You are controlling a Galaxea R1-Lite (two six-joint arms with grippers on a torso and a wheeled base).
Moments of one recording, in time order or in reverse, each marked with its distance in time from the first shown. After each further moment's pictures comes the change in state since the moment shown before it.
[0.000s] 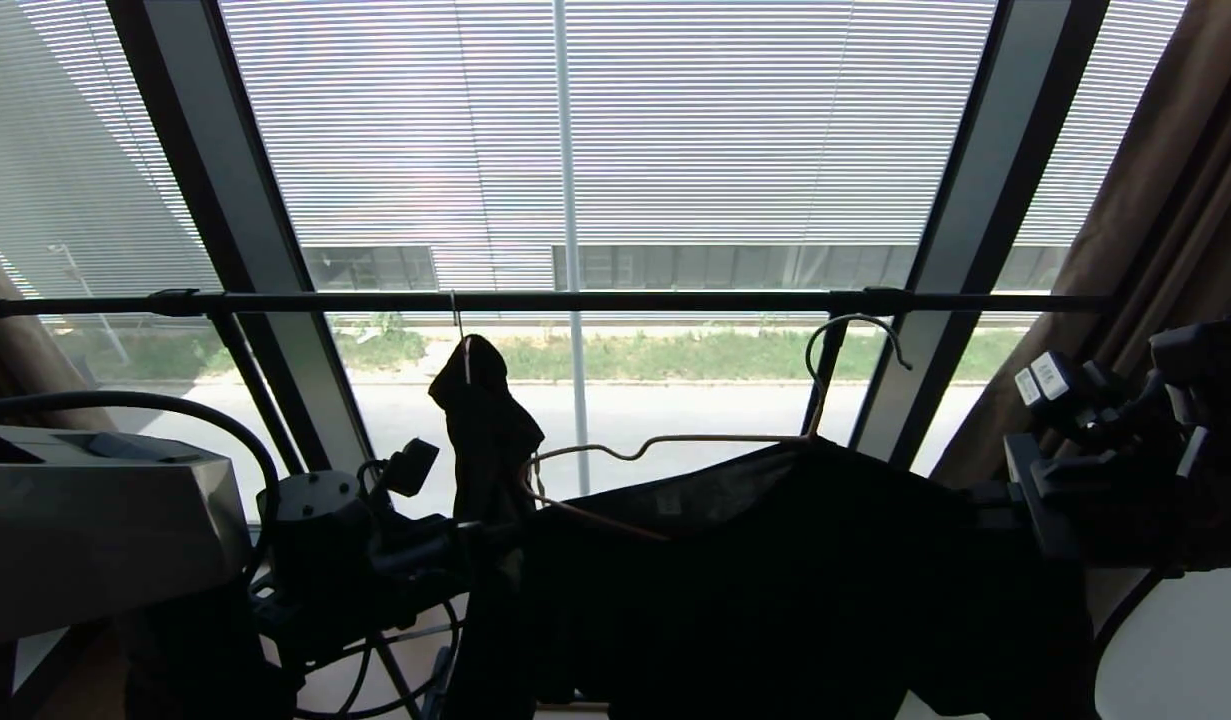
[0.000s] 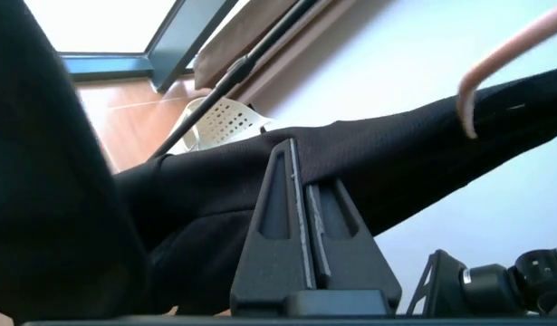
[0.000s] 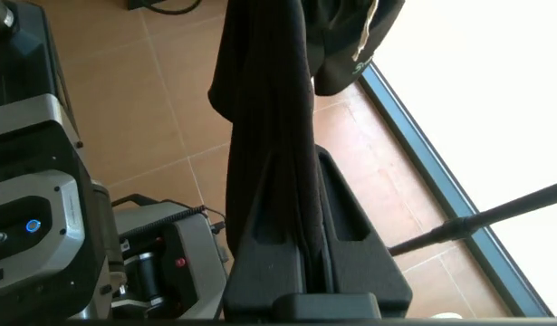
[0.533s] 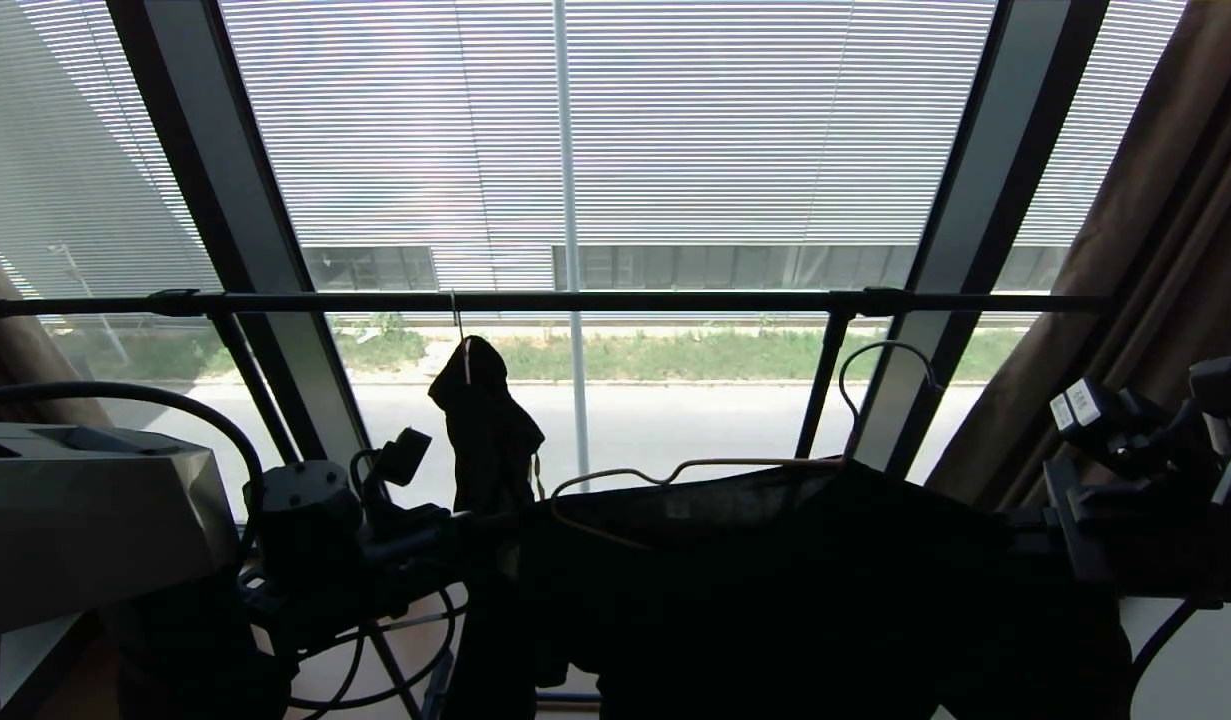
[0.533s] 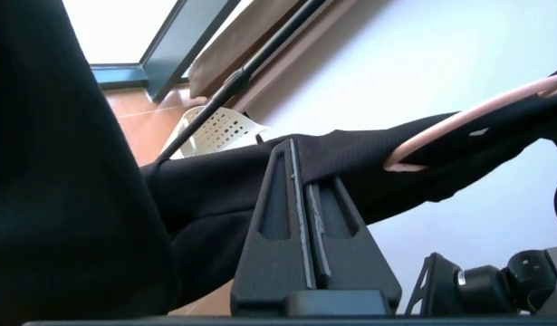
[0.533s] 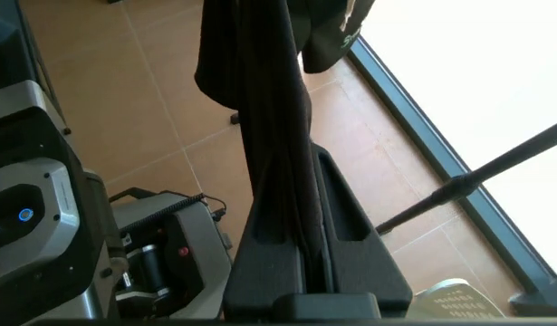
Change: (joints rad) left arm 0.023 -0.016 -0.014 0.000 -0.049 -0.003; right arm -0.089 -0.039 0.077 0.000 -0.007 -0.011
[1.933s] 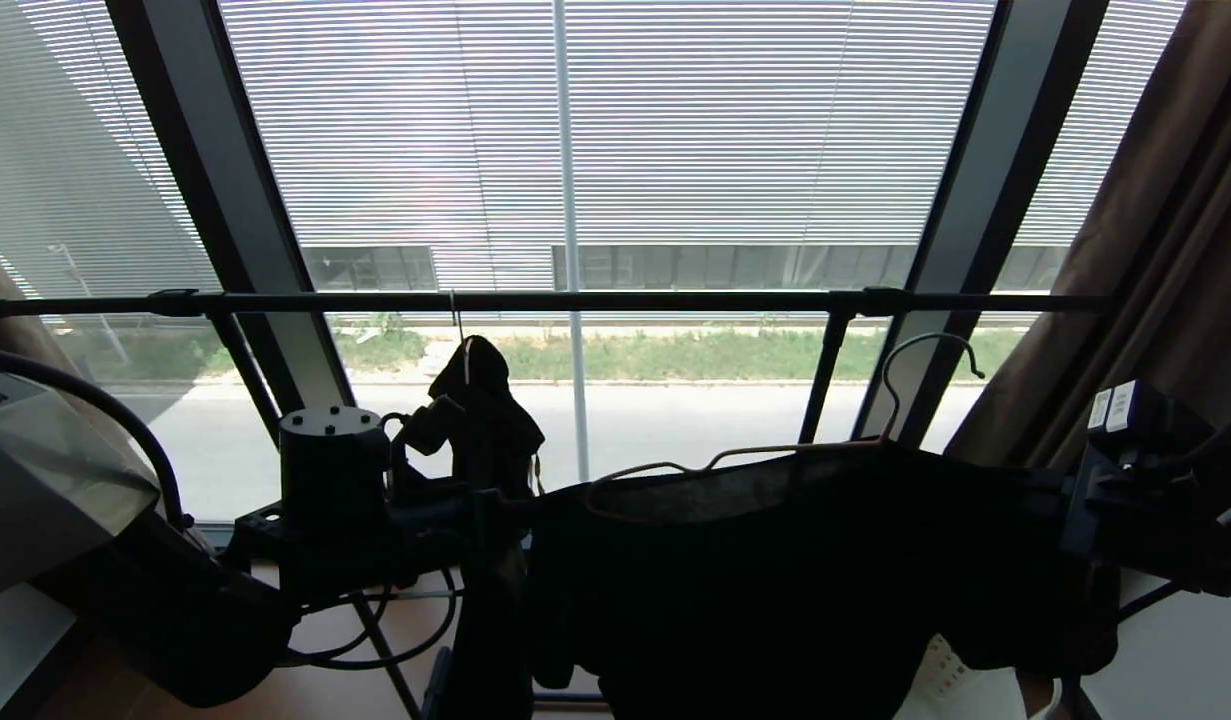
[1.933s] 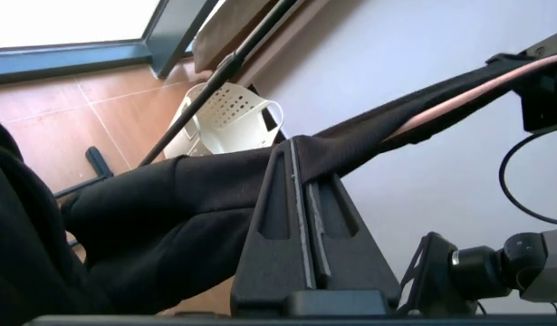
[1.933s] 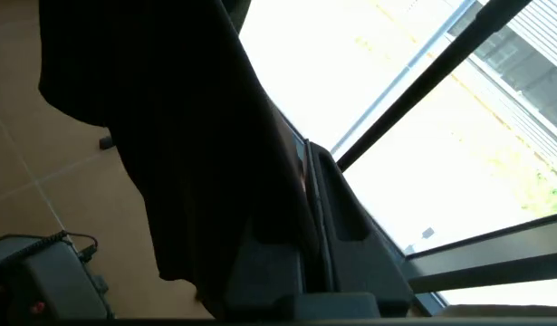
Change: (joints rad) left arm -0.043 -0.179 -0.181 0.534 -0.002 0.138; right arm -0.088 0.034 0.233 -0.613 -0.121 -0.004
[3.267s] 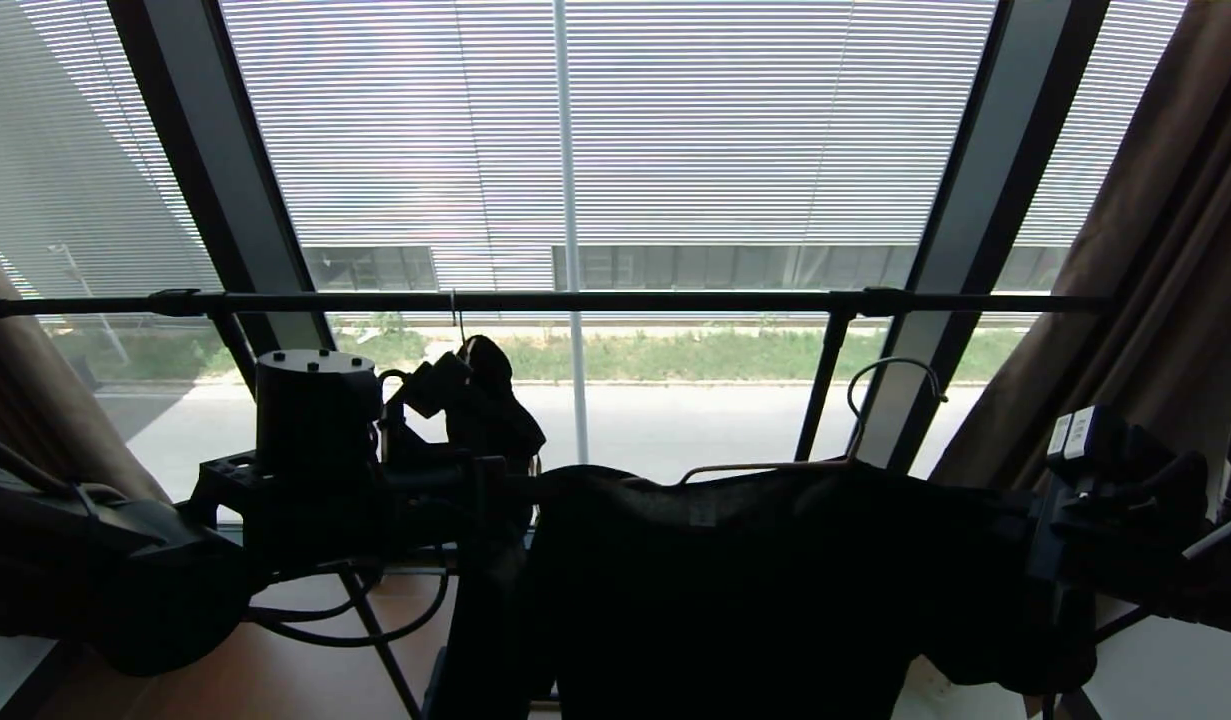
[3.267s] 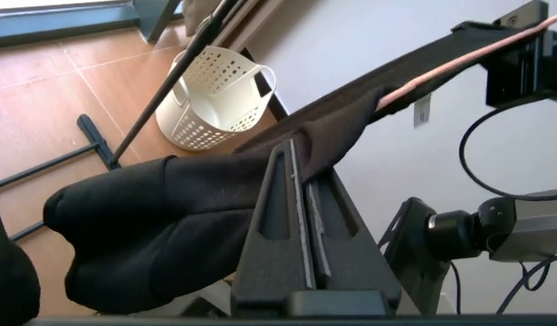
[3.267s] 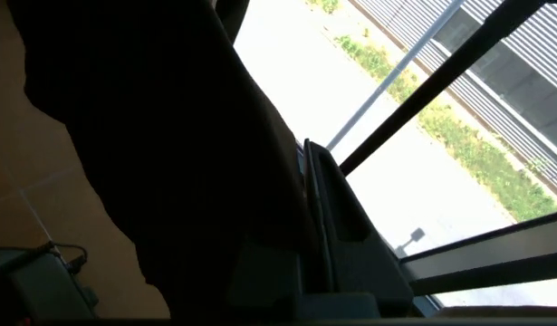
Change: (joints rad) left arm -0.059 -0.177 -0.130 0.339 0.001 0.022; right arm 0.124 0.005 0.064 -0.082 -0.110 0.039
